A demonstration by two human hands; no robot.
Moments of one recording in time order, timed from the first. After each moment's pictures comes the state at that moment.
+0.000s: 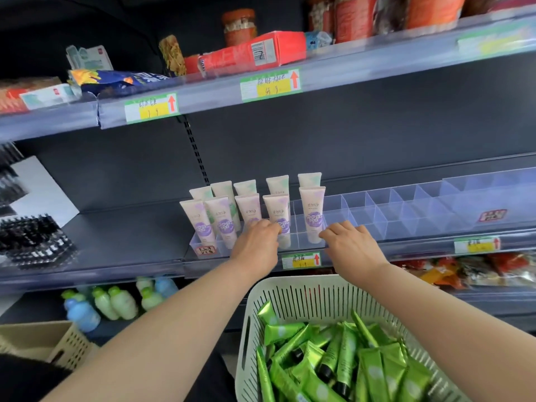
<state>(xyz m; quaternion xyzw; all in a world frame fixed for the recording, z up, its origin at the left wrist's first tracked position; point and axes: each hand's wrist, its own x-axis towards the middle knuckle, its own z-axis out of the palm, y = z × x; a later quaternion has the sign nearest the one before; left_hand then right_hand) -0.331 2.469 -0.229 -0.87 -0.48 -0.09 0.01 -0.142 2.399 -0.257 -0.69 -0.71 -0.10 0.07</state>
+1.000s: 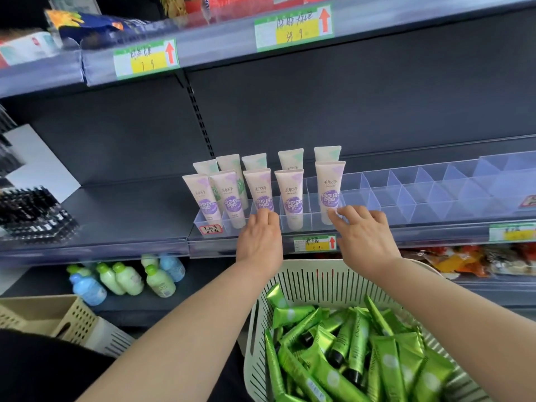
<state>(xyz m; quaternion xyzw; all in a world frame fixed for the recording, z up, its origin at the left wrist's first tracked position) -0.342 2.477 -0.278 -0.83 -0.54 -0.10 0.07 -0.151 2.416 -0.287 -0.71 -0.69 -0.12 0.05</state>
